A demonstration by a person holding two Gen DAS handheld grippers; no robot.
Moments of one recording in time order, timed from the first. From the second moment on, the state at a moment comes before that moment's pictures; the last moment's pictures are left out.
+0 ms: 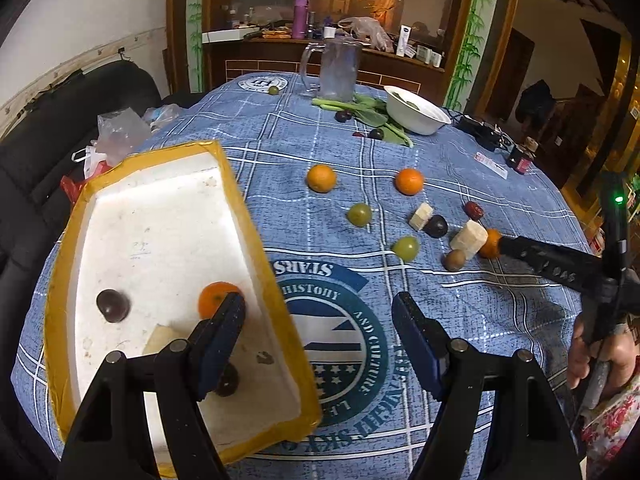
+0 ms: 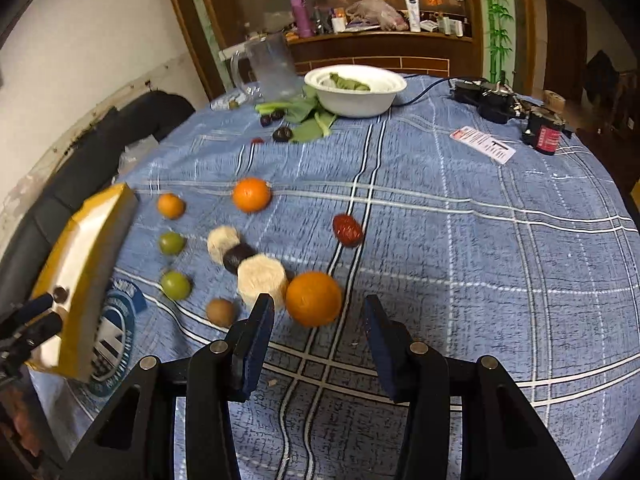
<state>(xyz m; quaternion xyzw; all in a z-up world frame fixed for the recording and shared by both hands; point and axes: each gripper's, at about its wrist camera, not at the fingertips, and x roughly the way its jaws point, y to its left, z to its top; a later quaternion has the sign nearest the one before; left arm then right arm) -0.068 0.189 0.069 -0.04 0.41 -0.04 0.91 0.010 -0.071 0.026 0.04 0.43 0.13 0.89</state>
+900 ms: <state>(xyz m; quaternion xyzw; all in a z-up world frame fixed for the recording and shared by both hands) 0.019 0.031 0.042 0.07 0.41 -0.22 0.88 0.022 -0.114 0.004 0.11 0.43 0.10 0.89</state>
